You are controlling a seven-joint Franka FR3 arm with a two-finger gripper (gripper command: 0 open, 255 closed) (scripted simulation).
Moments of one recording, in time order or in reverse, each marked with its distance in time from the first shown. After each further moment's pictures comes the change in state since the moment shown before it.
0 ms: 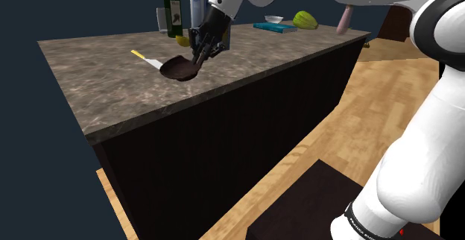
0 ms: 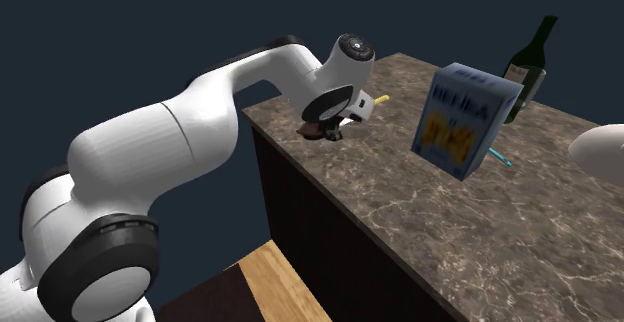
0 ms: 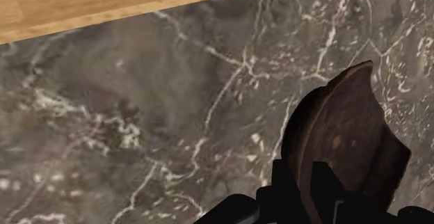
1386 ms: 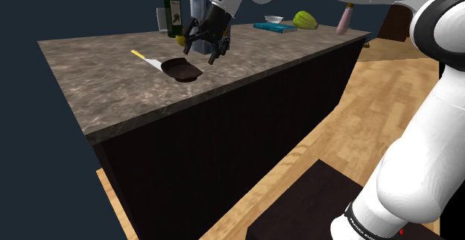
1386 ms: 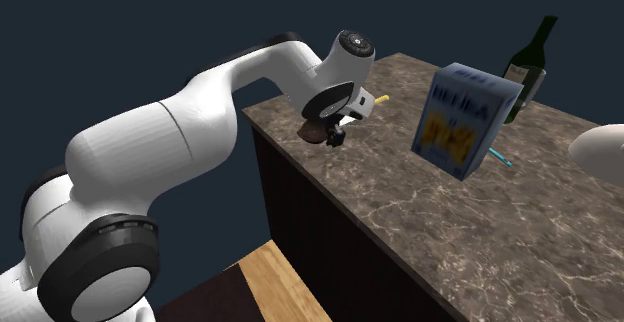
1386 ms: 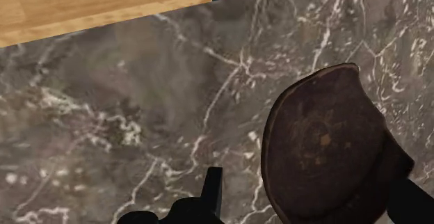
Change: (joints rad) arm -0.001 0.000 -0.001 0.017 -0.004 -0.018 0.006
